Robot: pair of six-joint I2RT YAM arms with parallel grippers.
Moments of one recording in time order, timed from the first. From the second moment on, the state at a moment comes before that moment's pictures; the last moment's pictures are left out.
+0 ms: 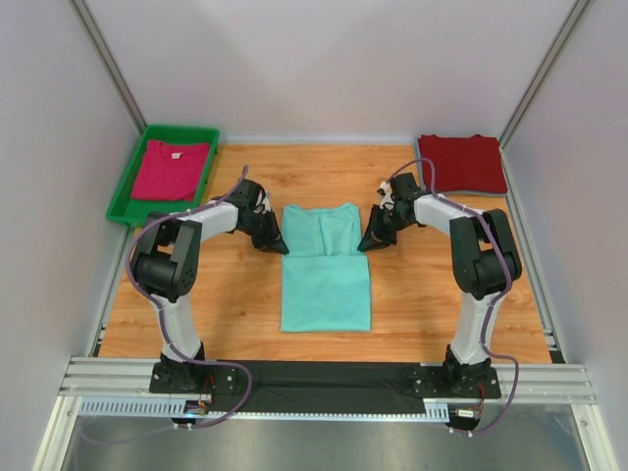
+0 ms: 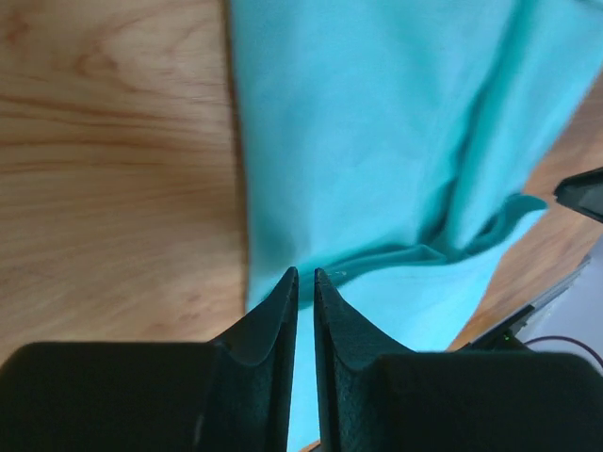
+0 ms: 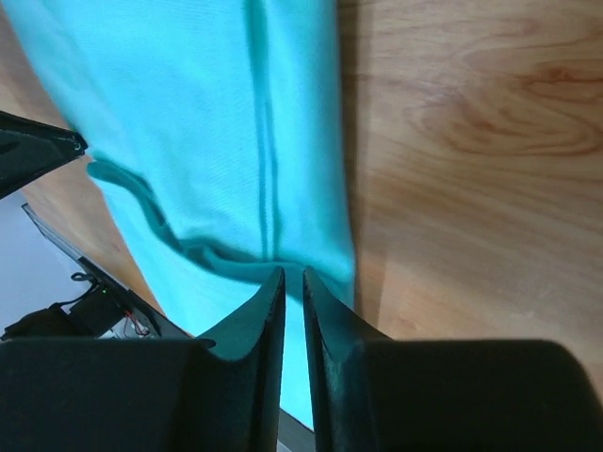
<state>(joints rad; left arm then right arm) -0.29 1.86 1.18 -0.42 0.46 -0.57 0.25 1.93 1.29 -0.55 -0.57 0.47</state>
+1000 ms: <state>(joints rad) -0.55 0.94 0.38 -0.53 0.29 -0.95 0.24 1.13 0.70 -0.69 -0.42 0.61</state>
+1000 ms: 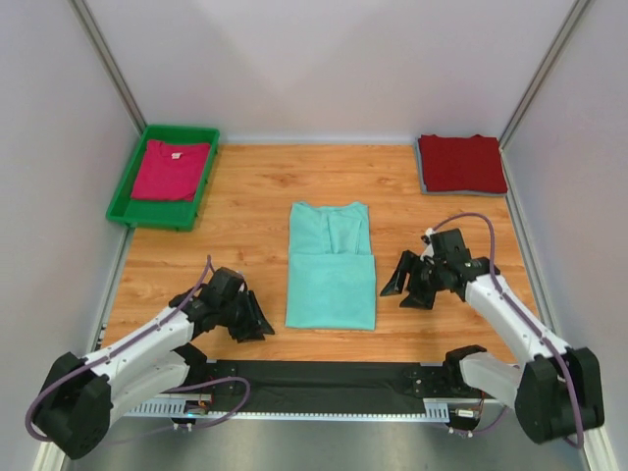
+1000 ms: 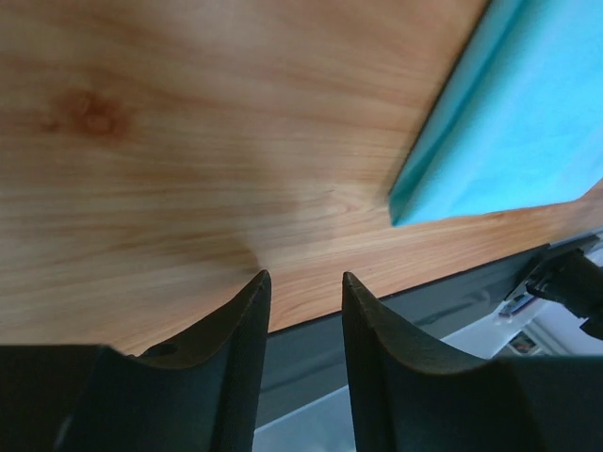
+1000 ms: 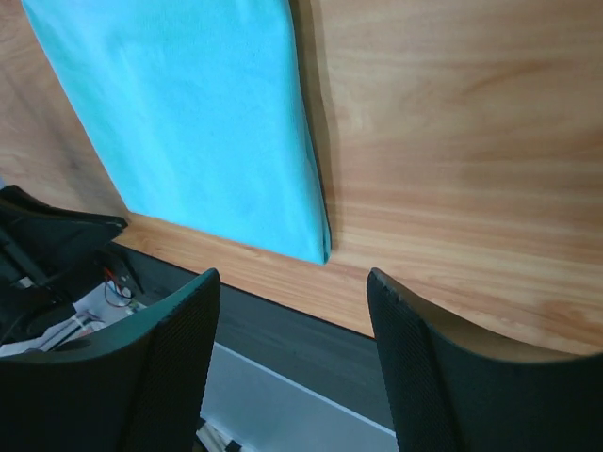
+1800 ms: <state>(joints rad) -0.67 0.96 0.25 -0.30 0.25 -1.61 0.38 1.01 0.38 -0.45 -0.50 0.97</state>
